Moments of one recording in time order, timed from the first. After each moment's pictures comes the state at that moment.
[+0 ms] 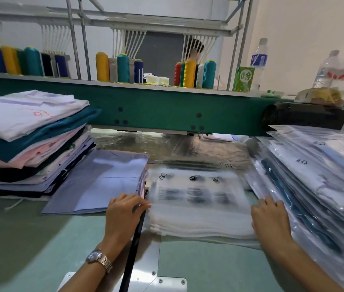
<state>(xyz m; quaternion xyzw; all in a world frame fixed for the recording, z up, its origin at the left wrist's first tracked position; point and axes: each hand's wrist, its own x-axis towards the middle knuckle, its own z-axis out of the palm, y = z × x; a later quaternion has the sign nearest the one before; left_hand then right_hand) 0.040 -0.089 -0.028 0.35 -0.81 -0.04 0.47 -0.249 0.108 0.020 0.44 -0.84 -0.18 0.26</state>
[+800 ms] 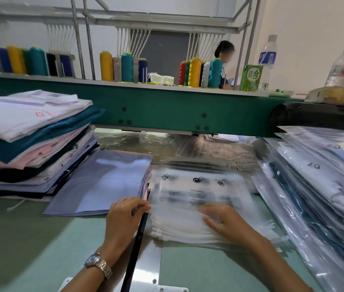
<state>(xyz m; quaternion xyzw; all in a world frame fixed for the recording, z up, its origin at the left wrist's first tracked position) 0.039 -0.096 -0.036 0.35 -0.80 -0.10 0.48 -0.242 0.028 -0.017 0.70 -0.66 0.27 -0.05</state>
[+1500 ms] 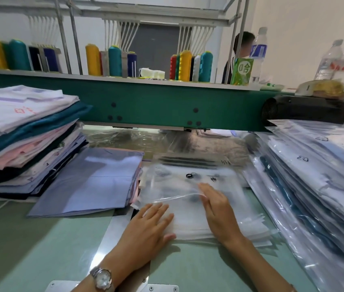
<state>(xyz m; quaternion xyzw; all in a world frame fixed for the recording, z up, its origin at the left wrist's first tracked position) 0.001 -0.058 -0.047 0.19 -0.93 0.21 0.25 -0.216 0.028 -0.016 0.60 -0.66 0.43 0.10</state>
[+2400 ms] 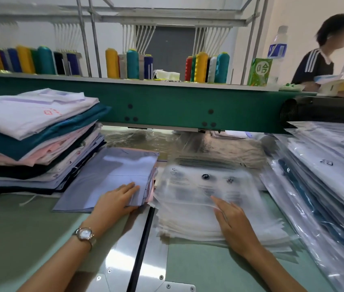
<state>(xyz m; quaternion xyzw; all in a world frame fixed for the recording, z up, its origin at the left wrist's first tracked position) 0.078 -0.162 -0.022 0.40 -0.90 0.09 0.11 -0.211 0.043 -0.025 0.62 -0.70 0.35 0.03</state>
